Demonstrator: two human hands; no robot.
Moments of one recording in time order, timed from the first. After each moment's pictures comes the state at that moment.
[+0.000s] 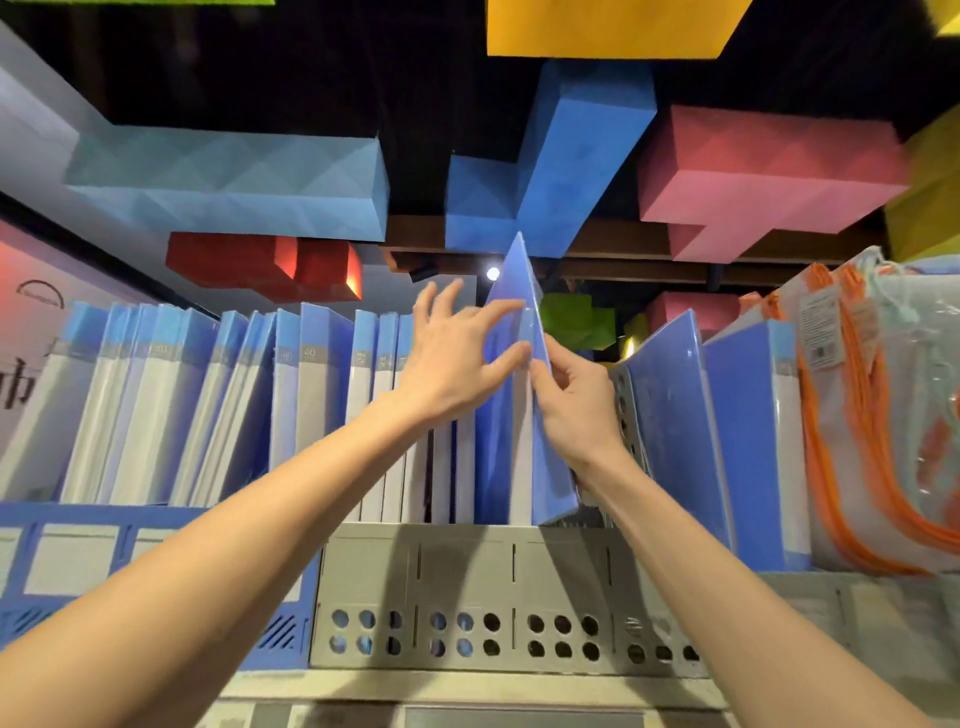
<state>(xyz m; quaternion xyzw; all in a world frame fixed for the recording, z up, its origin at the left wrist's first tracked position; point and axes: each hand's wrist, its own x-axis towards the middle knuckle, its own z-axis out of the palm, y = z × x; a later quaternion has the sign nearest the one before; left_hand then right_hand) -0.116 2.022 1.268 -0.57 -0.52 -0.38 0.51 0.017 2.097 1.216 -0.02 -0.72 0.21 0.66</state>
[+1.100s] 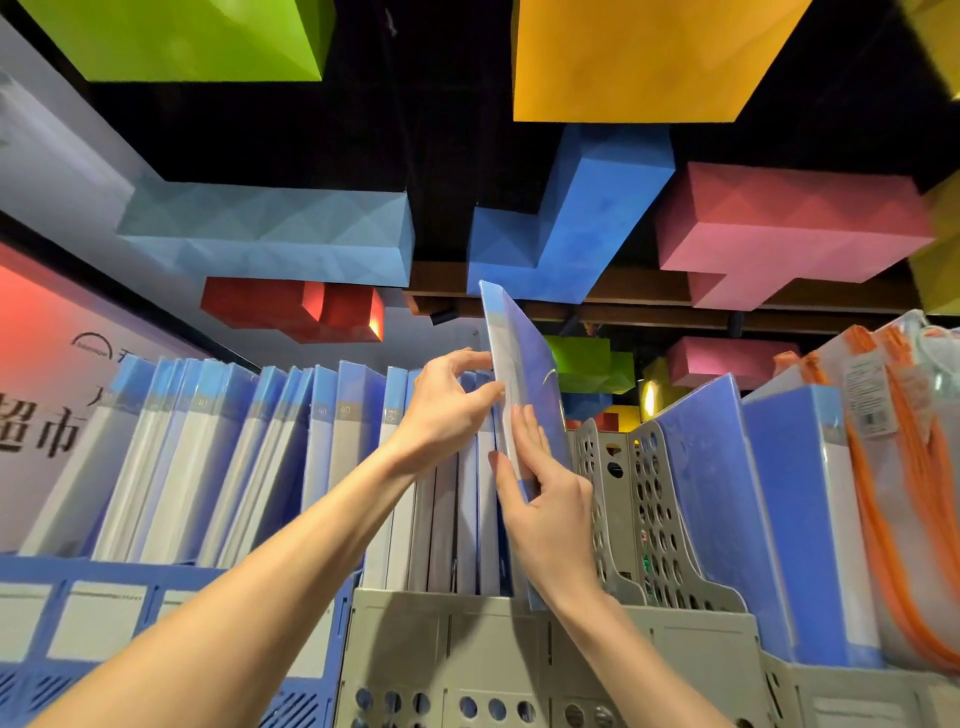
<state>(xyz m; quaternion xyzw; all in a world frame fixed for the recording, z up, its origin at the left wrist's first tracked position) -0.131 1.989 1.276 -0.61 -0.45 -0.62 0.19 -0.028 2.063 1.180 0.00 -0.72 0.16 0.68</state>
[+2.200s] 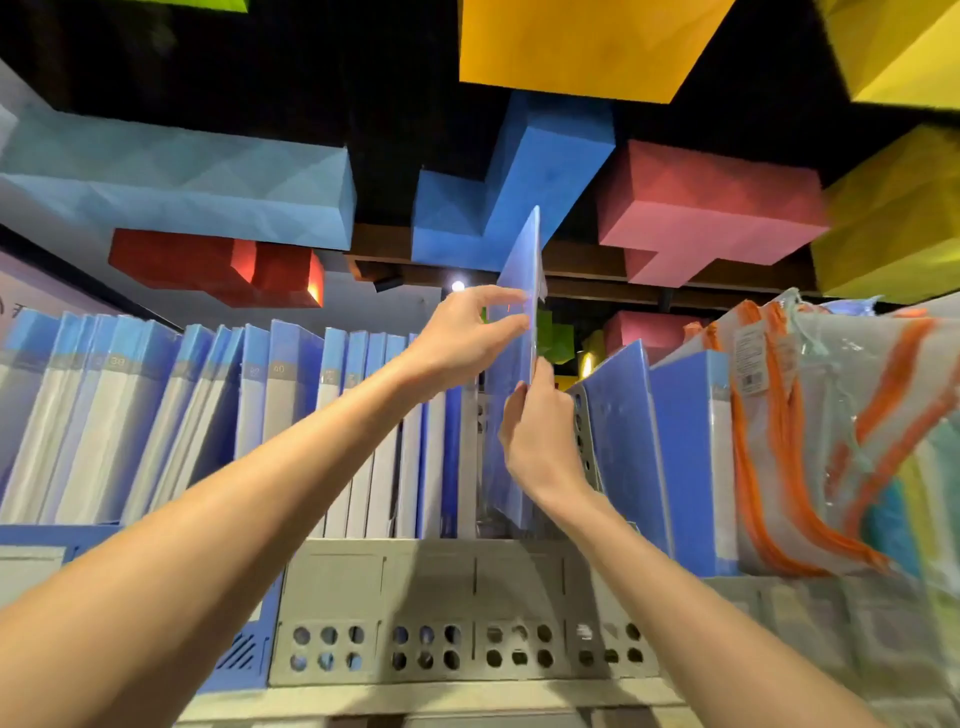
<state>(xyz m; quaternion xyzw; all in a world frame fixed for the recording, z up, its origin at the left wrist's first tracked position) -0.048 1.989 1.296 -0.68 -0.47 -0.53 0.21 0.036 2.056 1.210 -0.19 -0.74 0.10 0.64</state>
